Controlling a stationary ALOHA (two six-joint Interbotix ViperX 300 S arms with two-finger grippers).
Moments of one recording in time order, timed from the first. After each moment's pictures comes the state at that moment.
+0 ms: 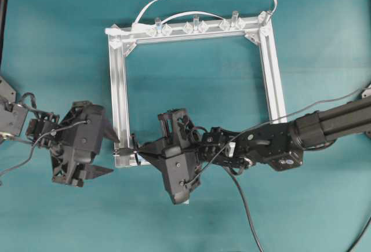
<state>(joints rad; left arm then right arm) -0.27 -0.20 1.01 -0.06 0.04 -0.07 0.22 0.40 0.35 0.70 -0.39 -0.80</state>
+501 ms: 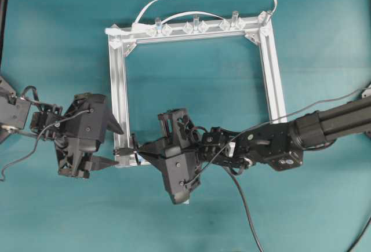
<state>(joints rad) -0.22 -0.20 1.00 -0.06 0.04 -0.08 0.22 0.40 0.35 0.70 -0.39 -0.80</state>
